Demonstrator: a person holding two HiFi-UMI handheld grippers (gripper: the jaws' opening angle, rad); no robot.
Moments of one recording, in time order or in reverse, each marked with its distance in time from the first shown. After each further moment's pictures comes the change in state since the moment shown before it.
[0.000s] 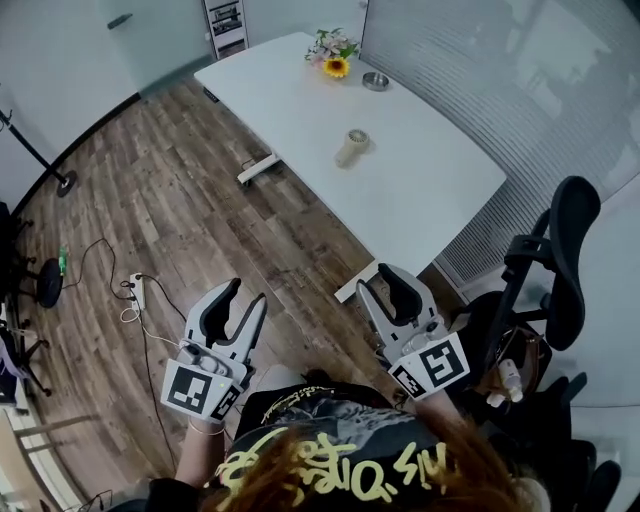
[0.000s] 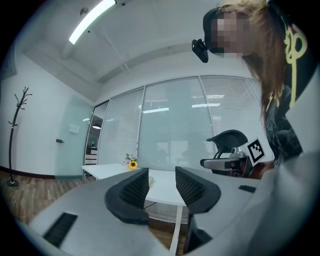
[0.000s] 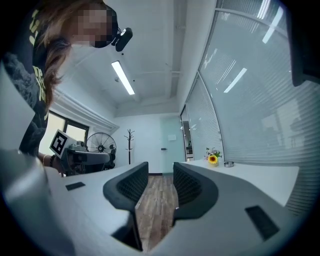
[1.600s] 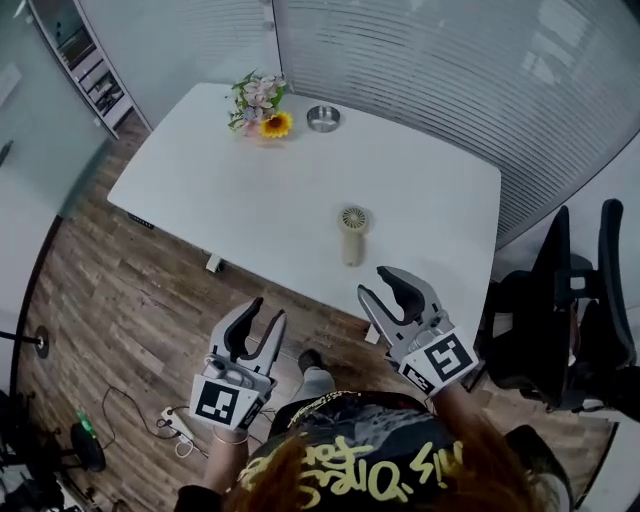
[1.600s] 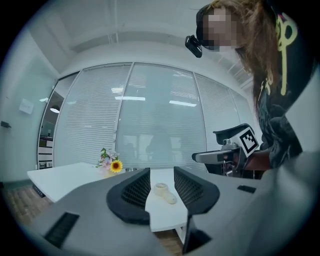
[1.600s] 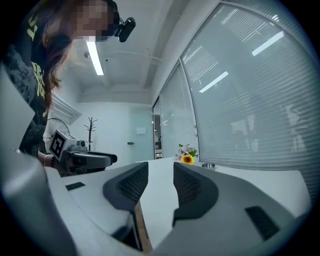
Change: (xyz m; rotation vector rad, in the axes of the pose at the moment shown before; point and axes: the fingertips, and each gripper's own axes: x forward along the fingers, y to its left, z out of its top) left arm 0.302 0.206 -0.036 0.010 0.111 -0.480; right arm 0.258 -0.176 -0.032 -0.009 0.085 -0.386
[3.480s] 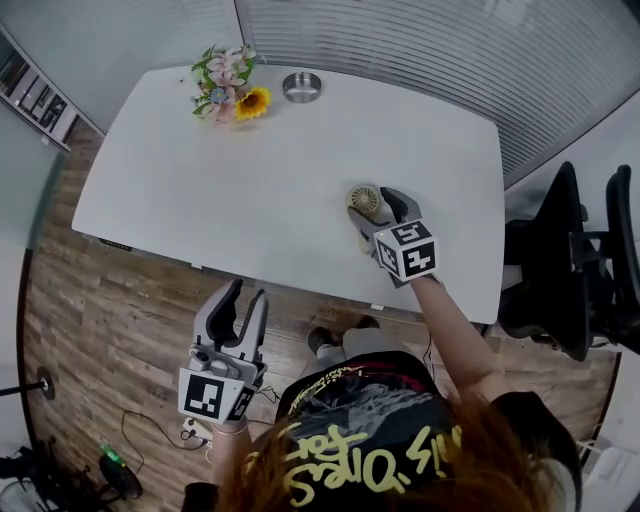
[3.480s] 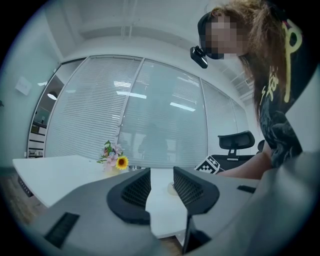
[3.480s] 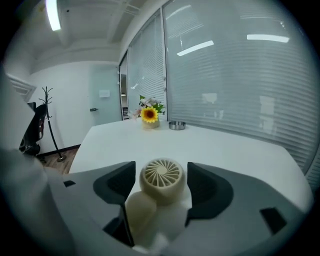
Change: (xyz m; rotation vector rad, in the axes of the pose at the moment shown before) left arm 0.029 0.104 -0.014 -0.088 -0.043 -0.091; right arm 0.132 -0.138 -0.160 0.084 0.463 -0.347
